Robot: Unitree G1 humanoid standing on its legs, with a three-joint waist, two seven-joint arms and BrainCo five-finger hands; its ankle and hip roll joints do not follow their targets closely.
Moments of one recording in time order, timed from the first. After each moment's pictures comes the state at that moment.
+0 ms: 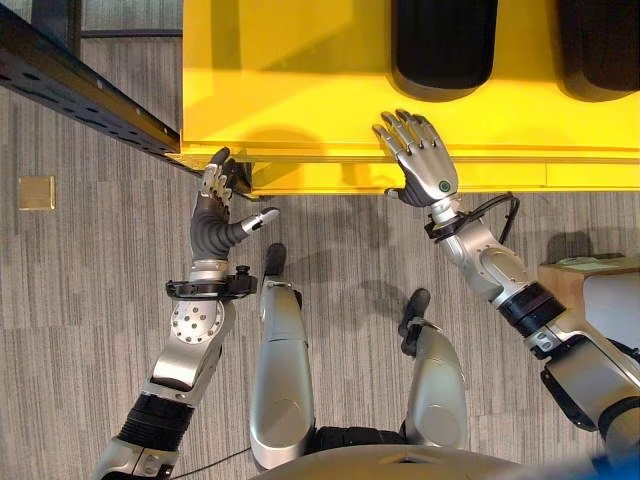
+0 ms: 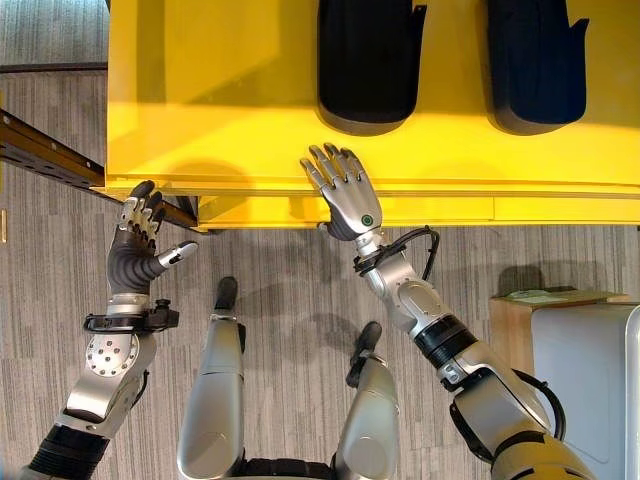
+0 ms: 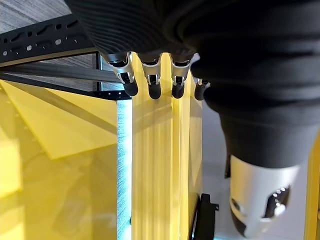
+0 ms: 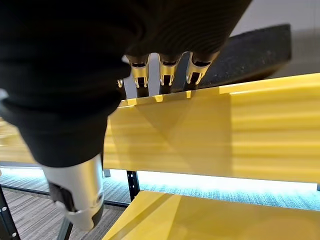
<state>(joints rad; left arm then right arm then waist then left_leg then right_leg) -0.04 0.49 -0.14 -0.13 -0.32 -0.34 0.30 -0.70 -0.47 0.57 0.35 -0.92 0.02 -0.55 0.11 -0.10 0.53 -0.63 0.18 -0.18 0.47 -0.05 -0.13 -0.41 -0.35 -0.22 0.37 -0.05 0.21</state>
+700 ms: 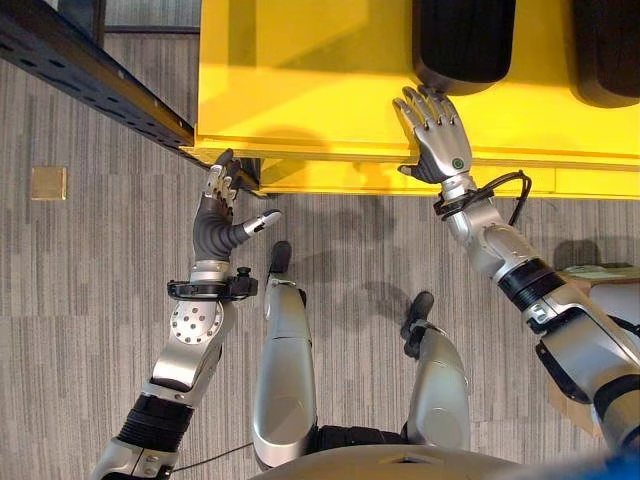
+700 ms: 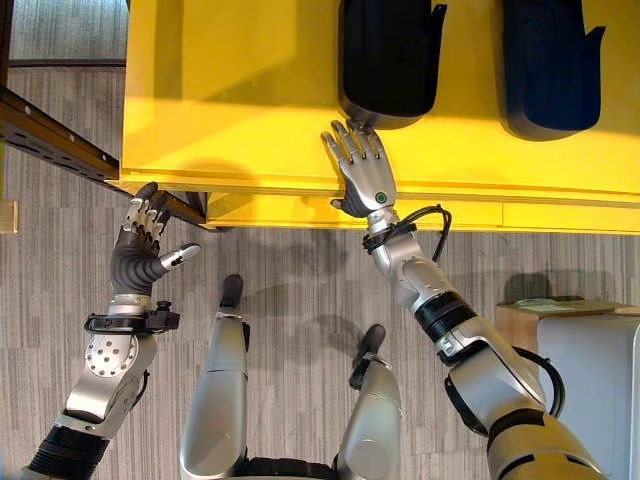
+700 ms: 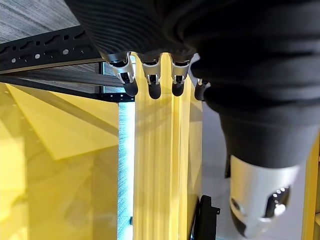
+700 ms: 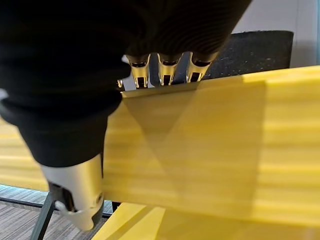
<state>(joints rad) -0.03 0.49 -0.14 -0.13 -0.34 -0.34 0.27 -0.83 -0.47 0.56 0.54 -0.84 0.03 -0.60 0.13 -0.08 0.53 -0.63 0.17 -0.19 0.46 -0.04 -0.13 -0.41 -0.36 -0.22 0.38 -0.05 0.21</state>
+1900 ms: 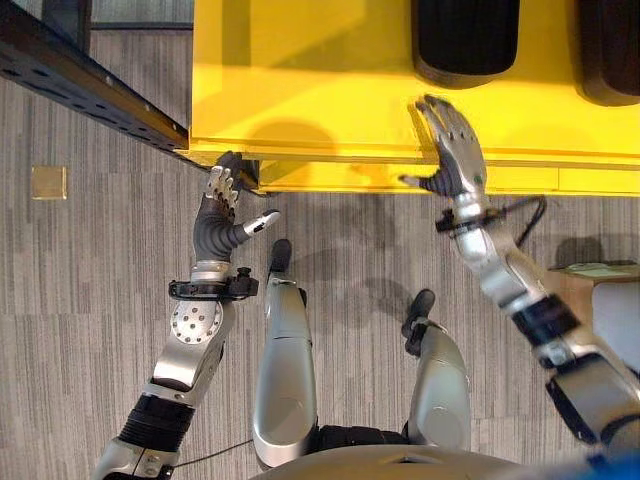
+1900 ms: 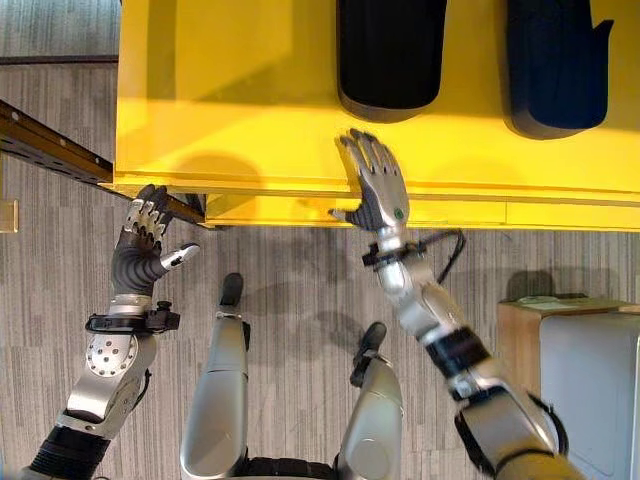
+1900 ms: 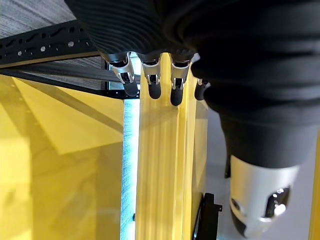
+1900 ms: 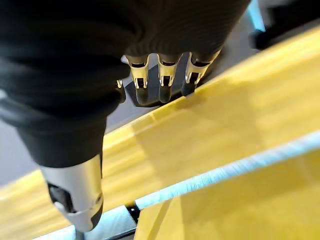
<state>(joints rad) -0.03 0.48 -0.13 -0.13 -0.37 -0.33 0.27 -0.43 -0.47 0.39 0.10 -0.52 -0.09 -0.48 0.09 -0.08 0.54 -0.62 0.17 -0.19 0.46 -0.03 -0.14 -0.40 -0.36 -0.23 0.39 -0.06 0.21</state>
